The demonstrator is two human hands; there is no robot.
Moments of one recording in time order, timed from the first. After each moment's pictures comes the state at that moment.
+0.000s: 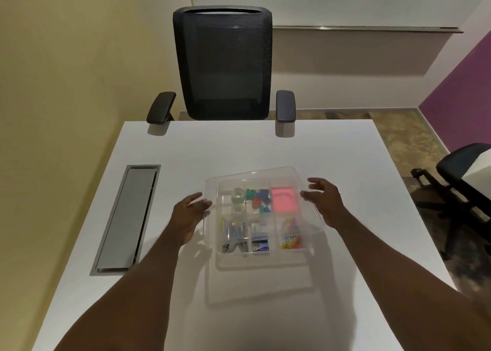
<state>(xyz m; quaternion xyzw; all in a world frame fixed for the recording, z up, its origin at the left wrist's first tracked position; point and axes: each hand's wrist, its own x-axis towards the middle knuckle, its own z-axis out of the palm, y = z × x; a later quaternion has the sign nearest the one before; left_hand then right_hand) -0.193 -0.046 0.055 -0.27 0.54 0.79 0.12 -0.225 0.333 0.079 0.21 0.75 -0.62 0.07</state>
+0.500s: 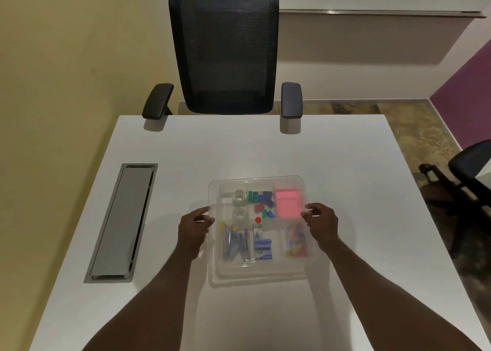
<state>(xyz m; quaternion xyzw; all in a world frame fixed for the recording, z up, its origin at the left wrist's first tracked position) -0.192 -0.033 -0.003 -0.28 0.75 0.60 0.09 -0.209 0.311 0.014 0.26 0.85 -0.47 0.04</state>
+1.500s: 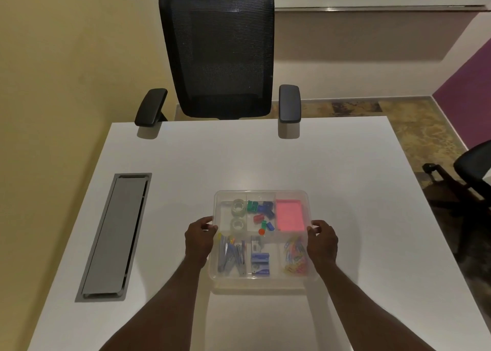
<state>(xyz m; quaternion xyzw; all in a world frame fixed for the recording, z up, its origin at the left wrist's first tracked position) -0.214 -0.001 -0.013 -0.29 0.79 0.53 0.09 -0.202 0.303 -0.008 0.32 0.86 -0.40 0.01</state>
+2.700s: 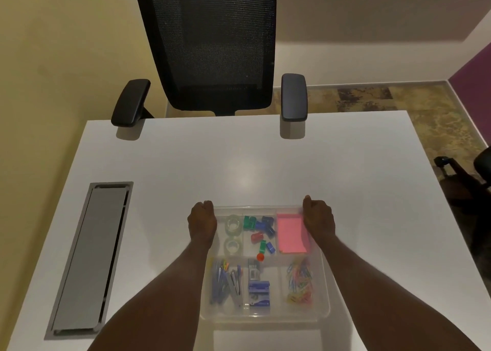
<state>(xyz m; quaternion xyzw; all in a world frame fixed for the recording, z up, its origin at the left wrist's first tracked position) -0.337 0.027 -0.055 -0.38 0.80 0.45 0.11 -0.342 0.315 -0.047 0.30 0.89 -0.33 0.12</state>
